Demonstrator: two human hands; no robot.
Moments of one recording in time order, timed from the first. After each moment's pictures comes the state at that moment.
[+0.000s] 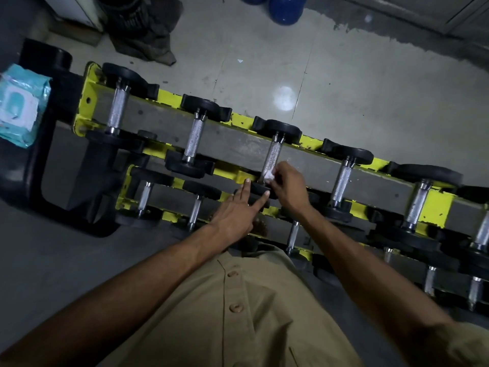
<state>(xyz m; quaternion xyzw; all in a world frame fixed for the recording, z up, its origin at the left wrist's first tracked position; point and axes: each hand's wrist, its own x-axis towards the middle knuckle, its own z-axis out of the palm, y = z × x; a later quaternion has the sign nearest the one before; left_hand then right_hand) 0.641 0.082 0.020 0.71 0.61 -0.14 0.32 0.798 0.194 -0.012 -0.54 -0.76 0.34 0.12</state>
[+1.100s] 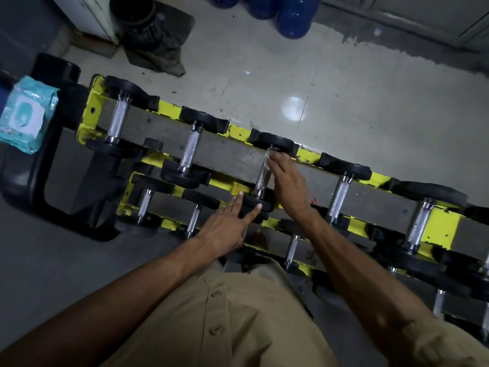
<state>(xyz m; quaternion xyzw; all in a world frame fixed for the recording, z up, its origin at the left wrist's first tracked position) 0.641 0.085 0.038 0.70 0.61 -0.16 0.34 0.802 0.232 -0.022 -0.43 -0.89 0.13 0.10</state>
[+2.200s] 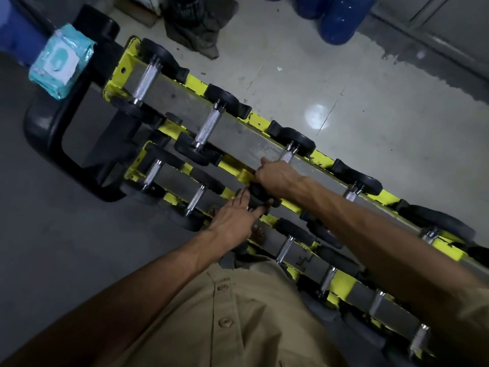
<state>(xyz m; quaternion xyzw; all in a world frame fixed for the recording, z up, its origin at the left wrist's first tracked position) 0.685 0.075 0.031 0.63 0.69 -0.14 0.33 0.742 0.246 0.039 -0.09 -0.95 0.04 -0.28</state>
